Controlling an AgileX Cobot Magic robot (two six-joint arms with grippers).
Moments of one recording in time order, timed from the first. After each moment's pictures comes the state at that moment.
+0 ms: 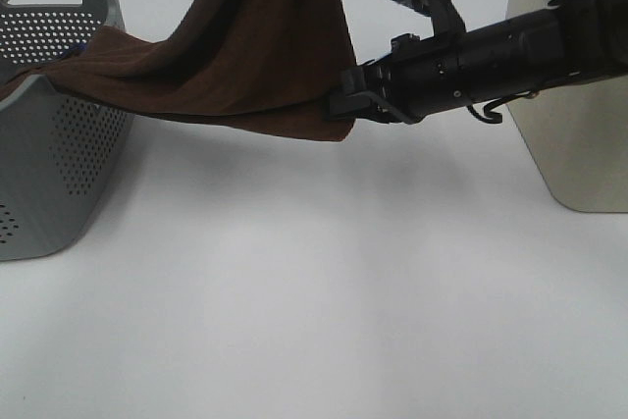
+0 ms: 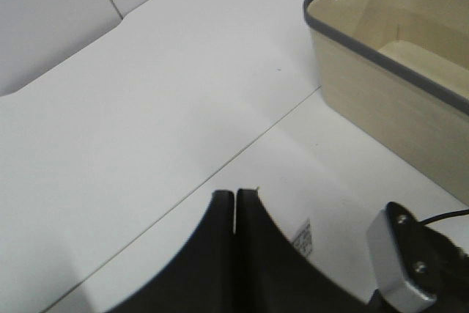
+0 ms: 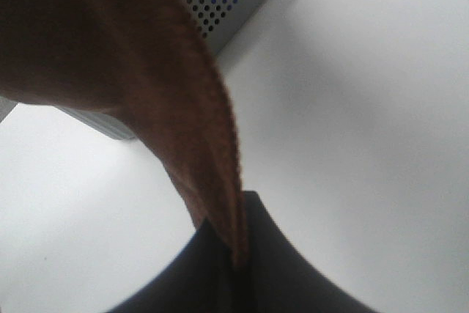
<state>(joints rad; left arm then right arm) -0.75 1.92 -2.28 0.28 0.99 -0.05 0.33 1.84 -1.03 1.47 0.63 -1.43</state>
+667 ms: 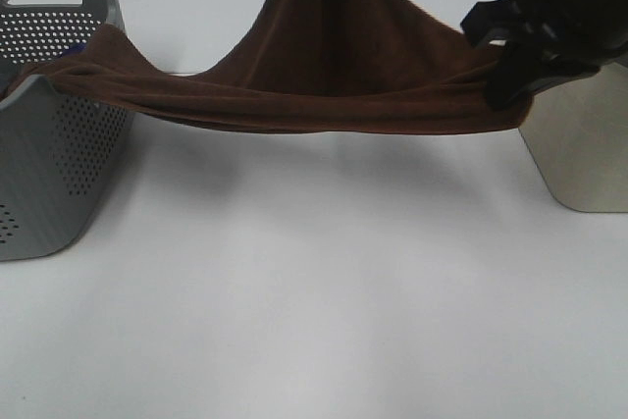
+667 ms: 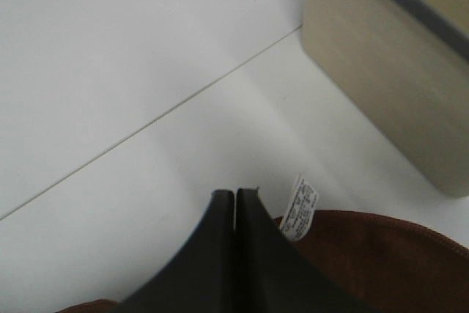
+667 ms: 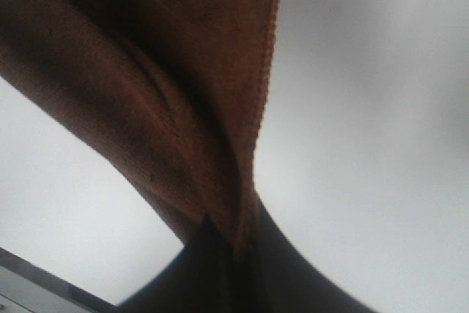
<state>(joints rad) -0.67 2.09 -2.28 0.11 0.94 -0.11 0.33 1.47 -1.18 0.19 0.93 -0.12</state>
